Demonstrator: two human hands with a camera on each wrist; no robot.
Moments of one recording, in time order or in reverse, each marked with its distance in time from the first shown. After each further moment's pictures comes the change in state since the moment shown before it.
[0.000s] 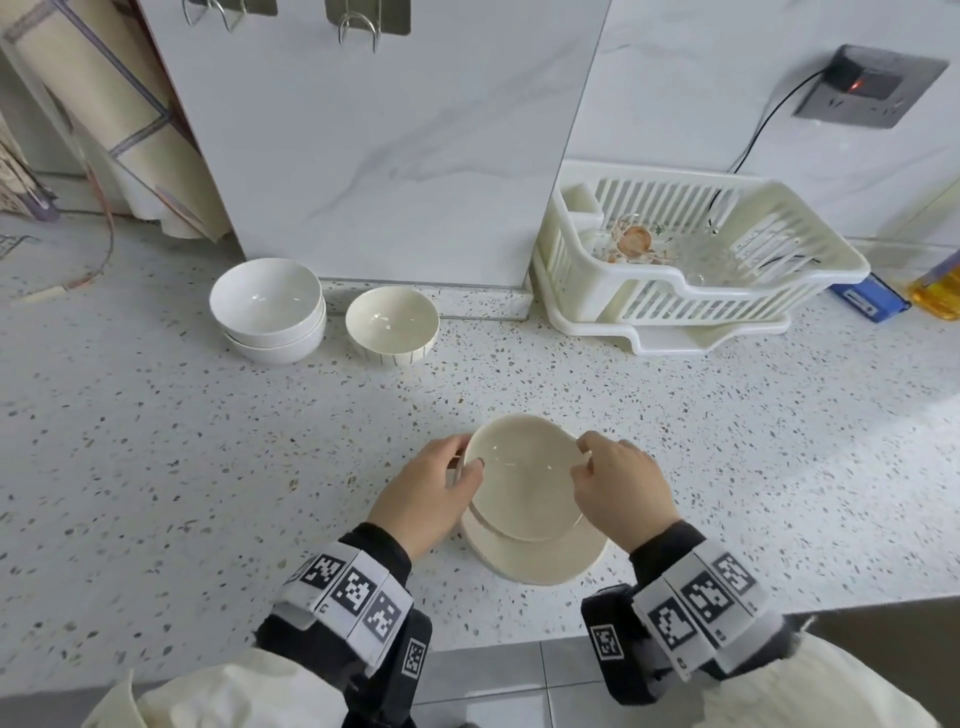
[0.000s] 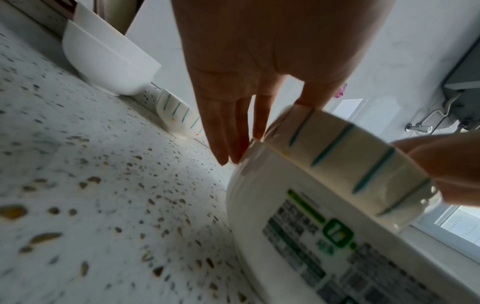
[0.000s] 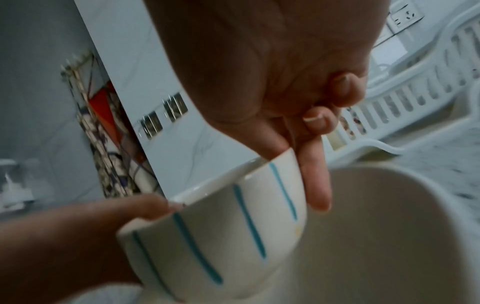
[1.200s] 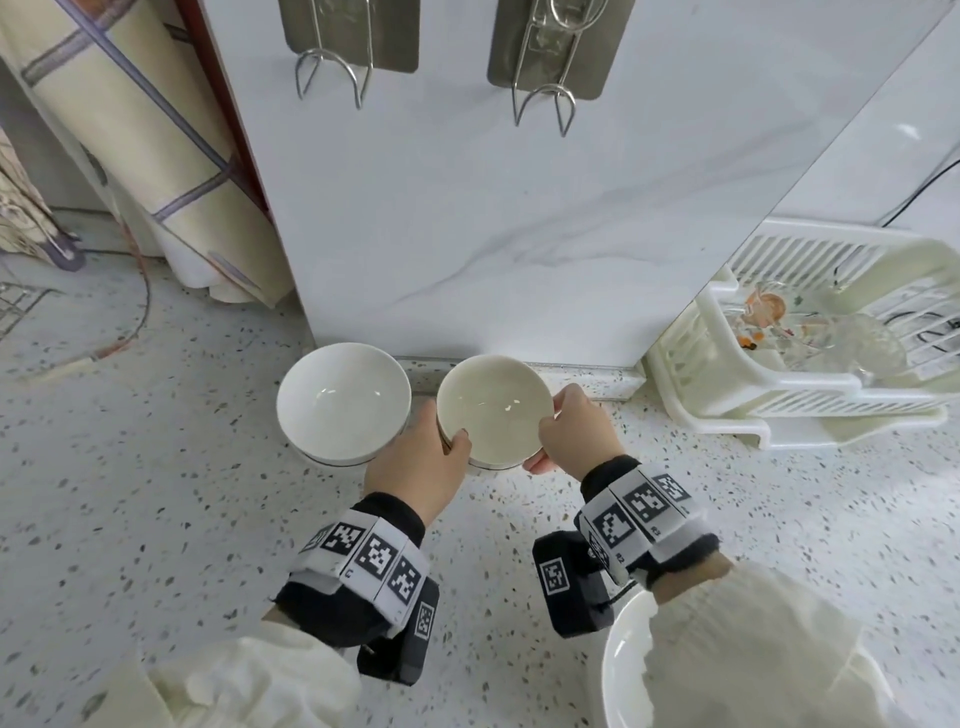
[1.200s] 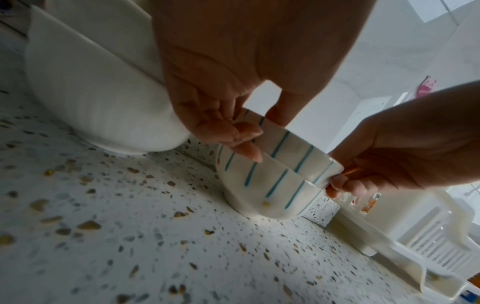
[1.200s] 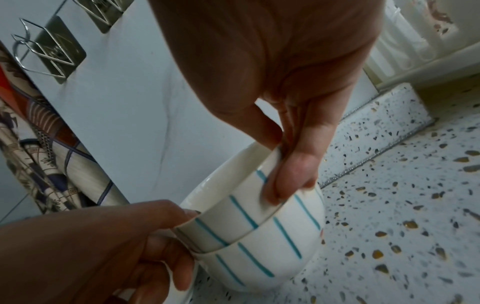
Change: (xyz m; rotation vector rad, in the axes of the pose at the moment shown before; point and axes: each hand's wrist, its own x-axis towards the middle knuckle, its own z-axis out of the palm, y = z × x) left_hand 0.143 -0.047 -0.129 0.226 0.164 -0.206; right_hand 0.184 -0.156 0.010 0.536 -0.208 0.198
